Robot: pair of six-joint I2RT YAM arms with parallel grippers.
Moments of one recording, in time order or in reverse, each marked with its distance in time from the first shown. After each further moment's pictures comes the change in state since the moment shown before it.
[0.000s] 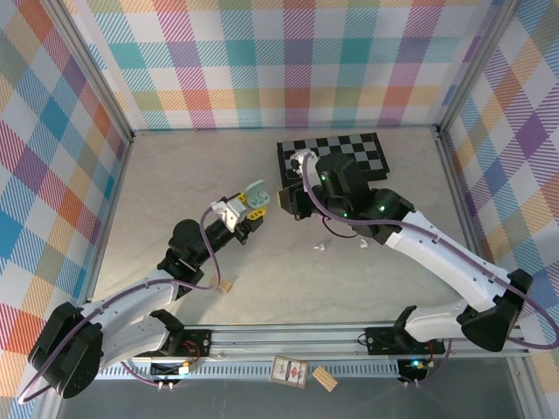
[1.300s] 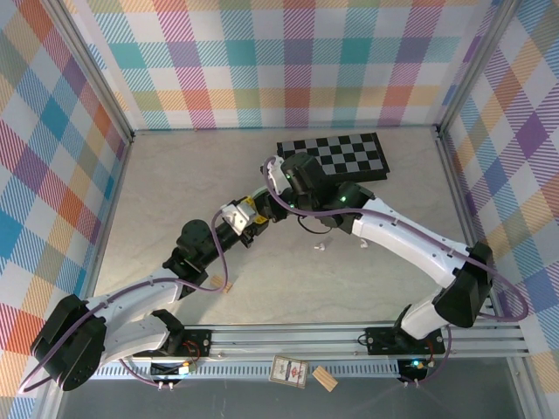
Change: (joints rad) left arm -0.027 0.026 0.007 -0.023 -0.014 0.022; right arm 0.028 0.179 0.045 0.023 -0.037 -0.002
